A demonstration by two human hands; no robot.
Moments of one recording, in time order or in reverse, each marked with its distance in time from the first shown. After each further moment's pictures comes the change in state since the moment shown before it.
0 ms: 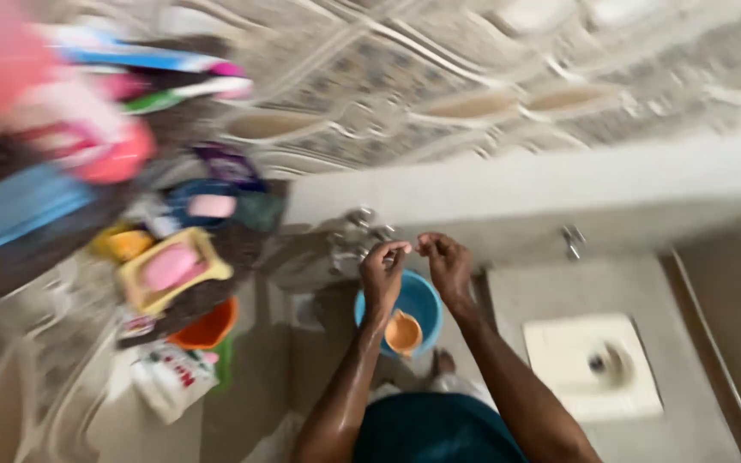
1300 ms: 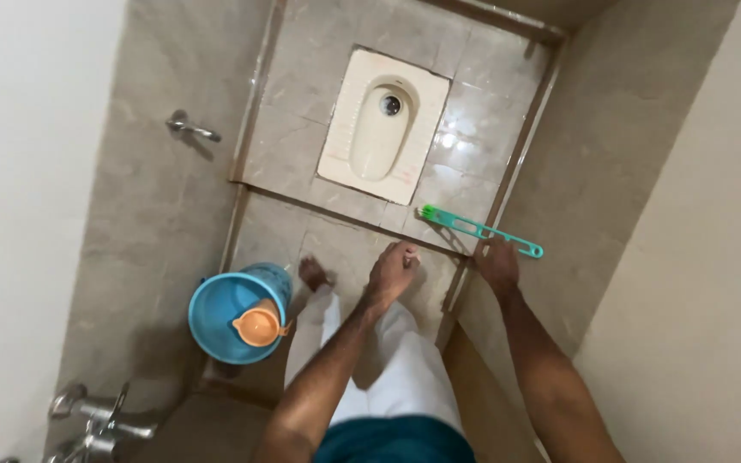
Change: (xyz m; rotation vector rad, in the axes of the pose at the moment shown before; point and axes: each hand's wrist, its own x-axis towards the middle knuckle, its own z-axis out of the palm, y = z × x) left_hand -0.396 -0.189 0.373 0.529 -1.603 -0.008; right_hand -0.554 0.287 -0.469 -0.703 1.024 0.872
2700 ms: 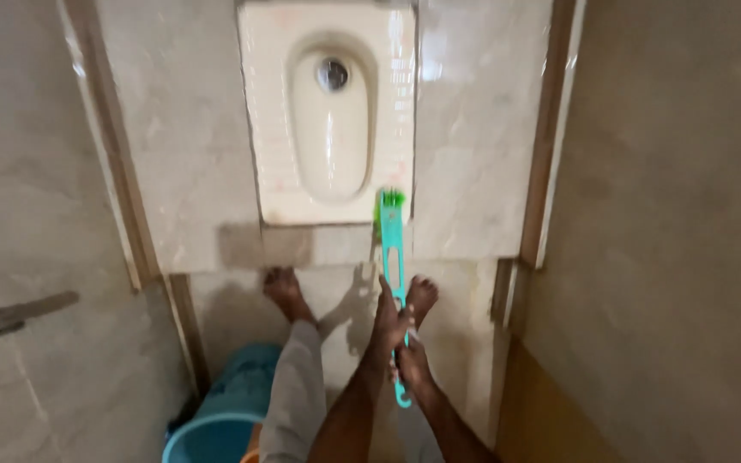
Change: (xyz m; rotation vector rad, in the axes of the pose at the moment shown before) left_hand 0.141 -0.405 0.137 -0.119 -0.439 -0.437; right_hand -0.138 -0.008 0.417 1.114 -0.359 1.263
